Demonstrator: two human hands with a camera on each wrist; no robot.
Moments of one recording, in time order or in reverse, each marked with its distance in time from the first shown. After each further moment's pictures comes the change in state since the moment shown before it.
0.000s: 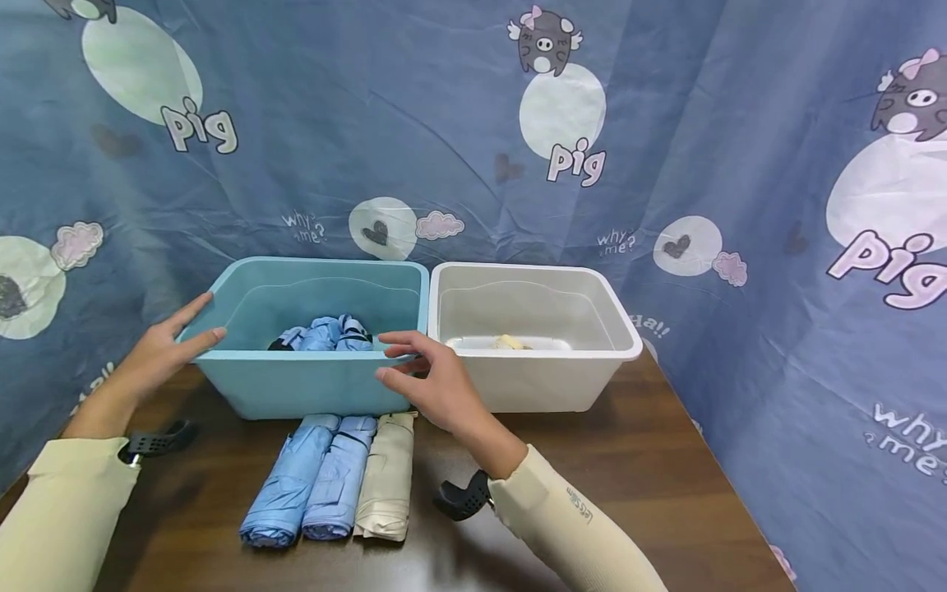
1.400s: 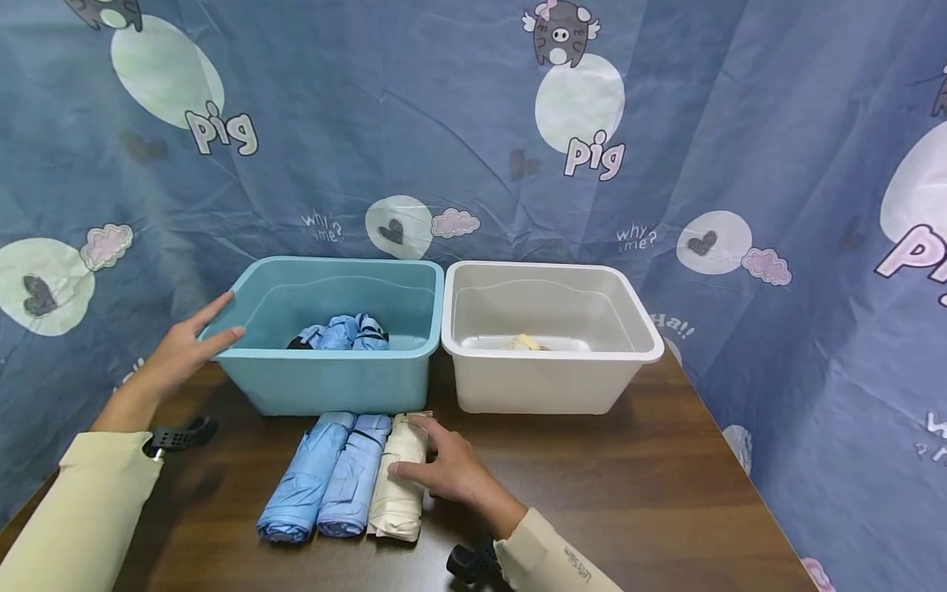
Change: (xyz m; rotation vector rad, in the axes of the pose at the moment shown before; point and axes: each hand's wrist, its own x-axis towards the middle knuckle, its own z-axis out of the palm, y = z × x) left_hand 0.000 0.002 -0.001 -0.012 0.013 0.014; right_hand -0.049 0.097 0.047 -0.083 -0.159 0.298
